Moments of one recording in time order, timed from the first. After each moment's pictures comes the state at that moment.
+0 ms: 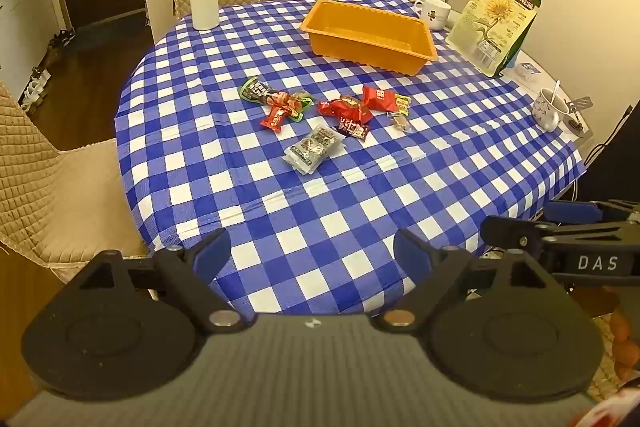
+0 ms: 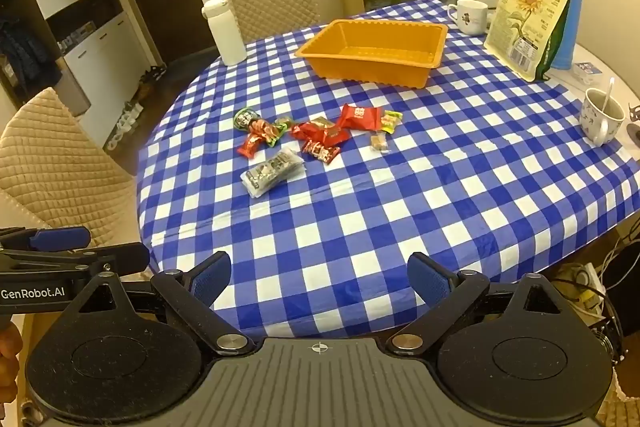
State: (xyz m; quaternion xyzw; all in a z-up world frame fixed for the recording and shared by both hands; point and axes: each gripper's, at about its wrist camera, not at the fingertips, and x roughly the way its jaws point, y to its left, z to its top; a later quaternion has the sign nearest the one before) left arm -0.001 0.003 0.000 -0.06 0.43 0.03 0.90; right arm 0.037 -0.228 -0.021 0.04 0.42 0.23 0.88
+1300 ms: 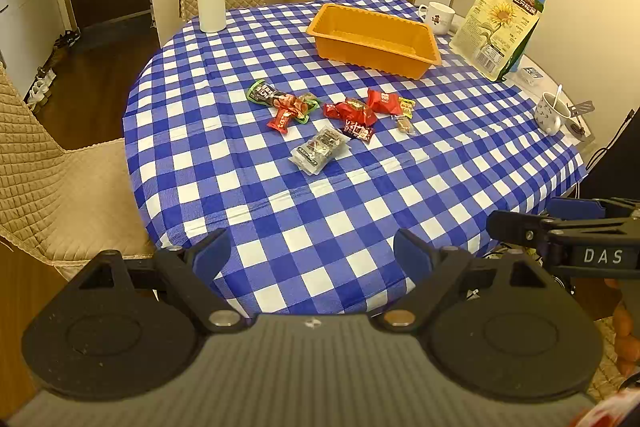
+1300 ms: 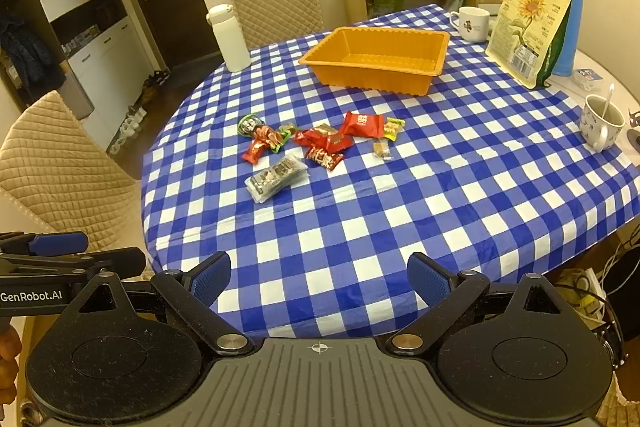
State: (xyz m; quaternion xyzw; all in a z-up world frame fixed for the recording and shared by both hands) left arm -0.012 0.016 0.014 -0.06 0.42 0.03 0.90; right arm 0.035 -0.228 -0.014 0.05 0.41 0.23 0.88
